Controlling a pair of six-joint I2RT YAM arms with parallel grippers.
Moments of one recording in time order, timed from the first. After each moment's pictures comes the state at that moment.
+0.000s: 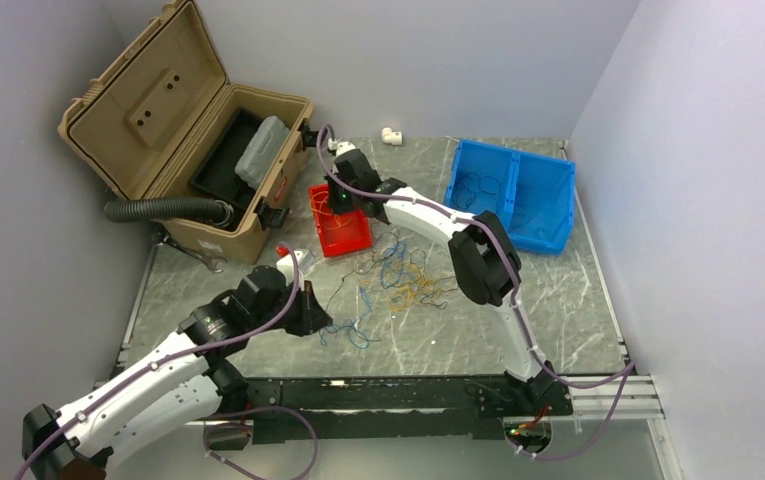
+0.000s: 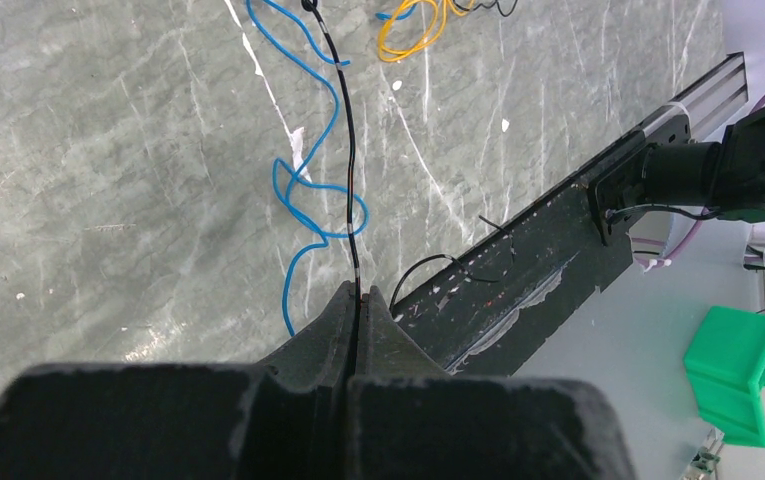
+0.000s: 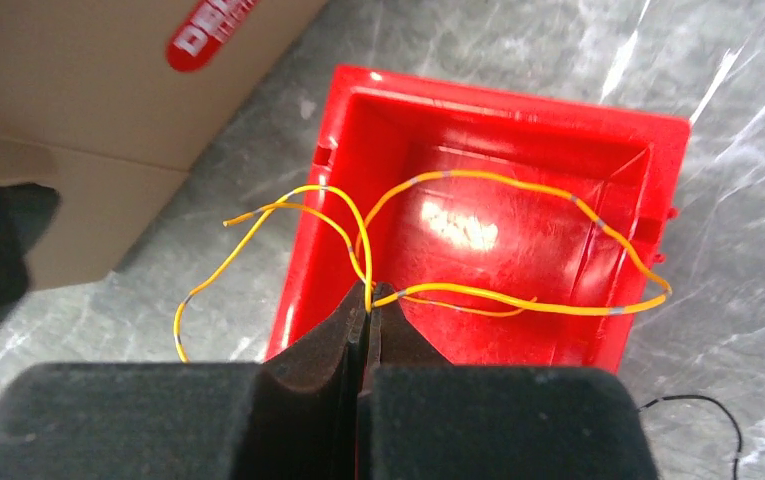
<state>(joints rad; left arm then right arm) -0.77 0.68 0.53 -0.48 0.16 -0.65 0.73 2.23 1.86 -0.22 -0.03 0.36</state>
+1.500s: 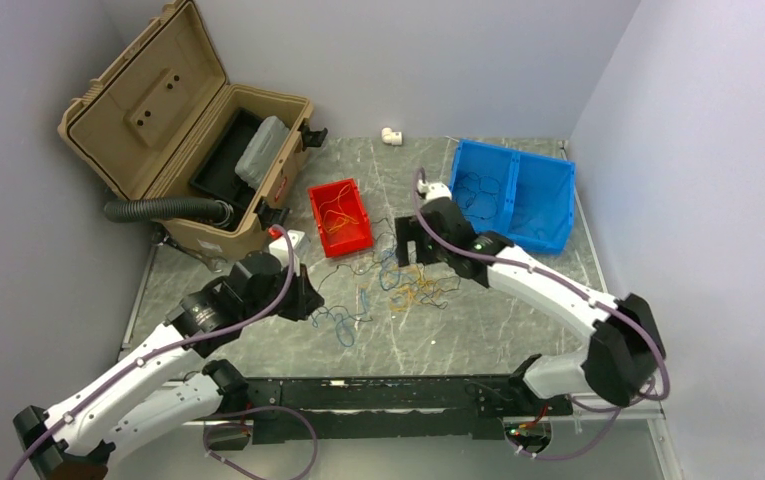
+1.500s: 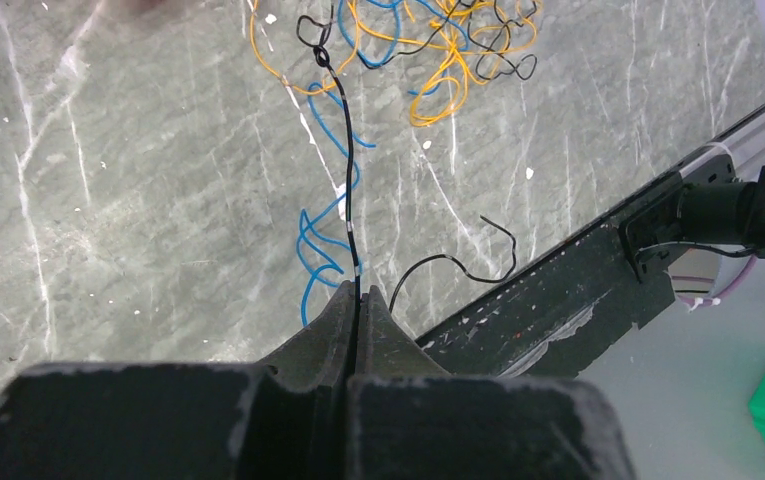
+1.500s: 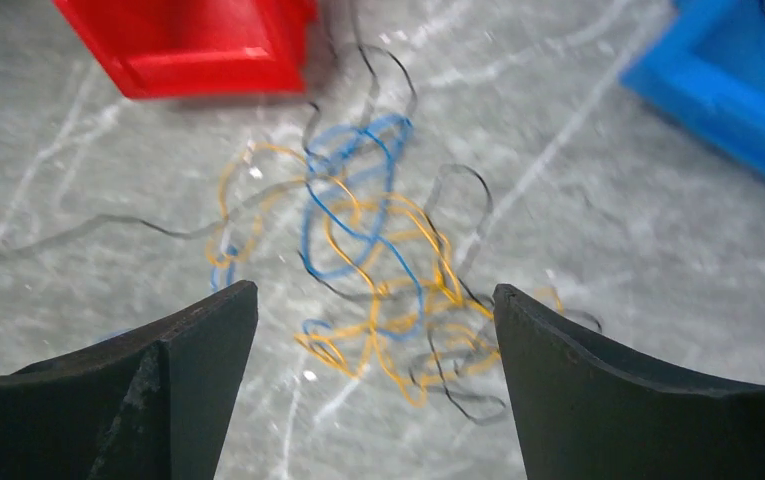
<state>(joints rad) -0.77 0.72 0.71 -0.61 0.03 -0.54 0.71 1.38 1.03 -0.36 0.17 0.39</state>
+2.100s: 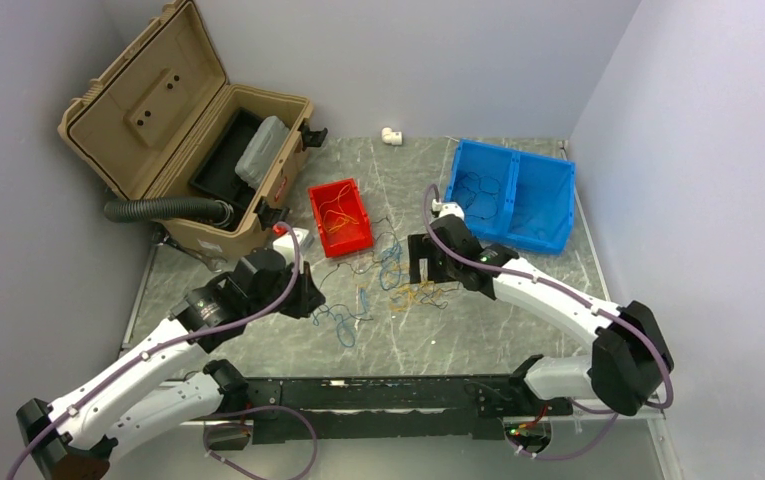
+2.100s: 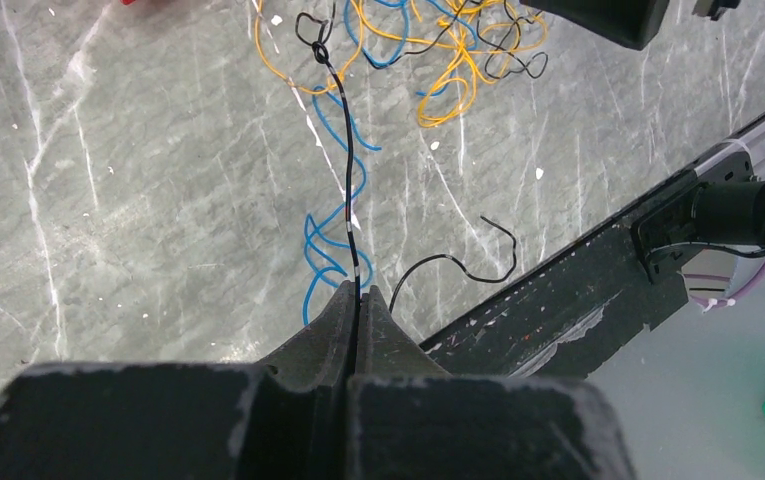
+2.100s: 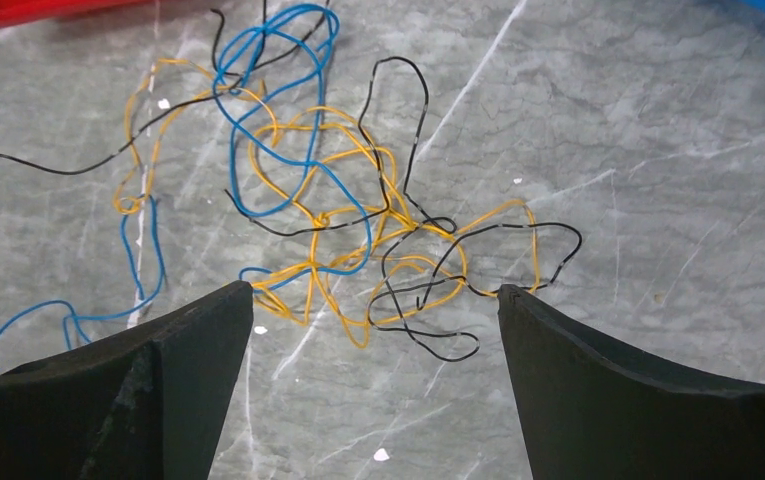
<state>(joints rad) -0.77 0.77 0.74 -0.61 0.02 -0.52 0.68 1.27 0.84 -0.42 0.20 0.49</state>
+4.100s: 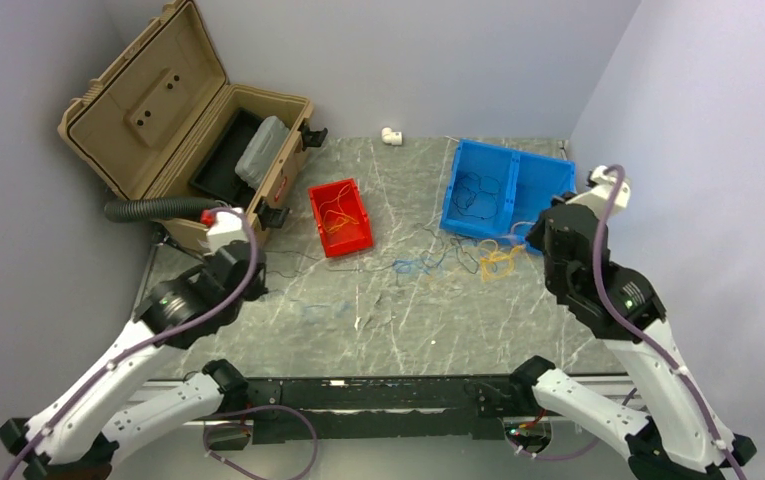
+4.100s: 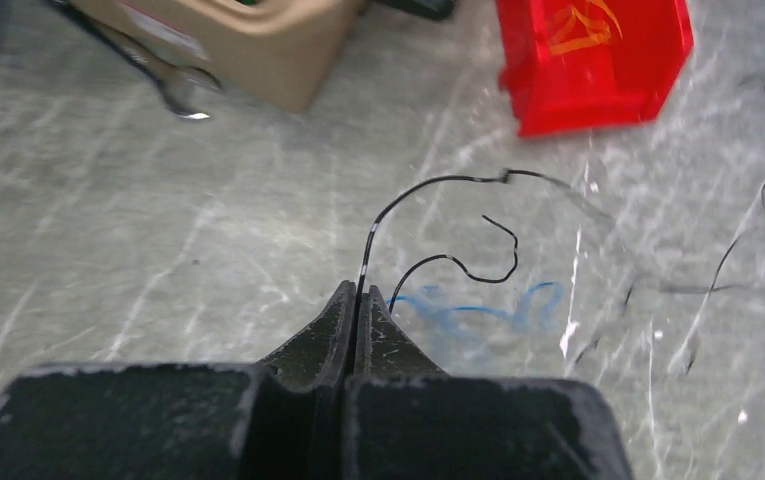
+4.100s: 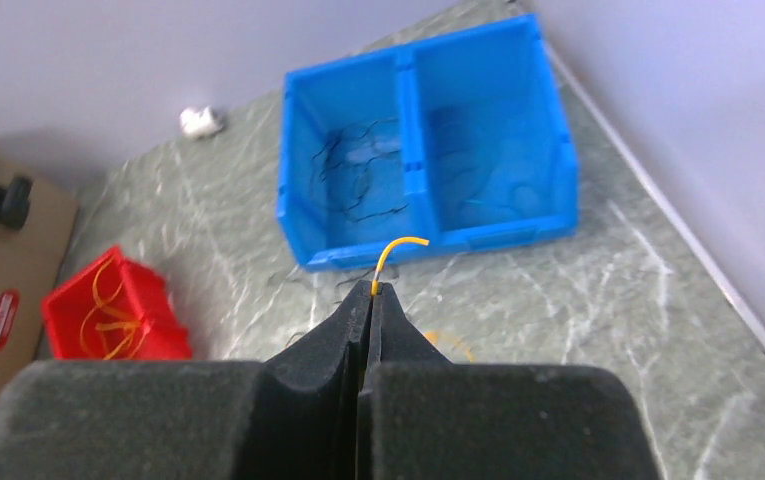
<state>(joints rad) -0.74 0.78 0.98 -1.01 -0.58 -0.68 0.59 0.82 1.27 -0.85 0.77 0.56</state>
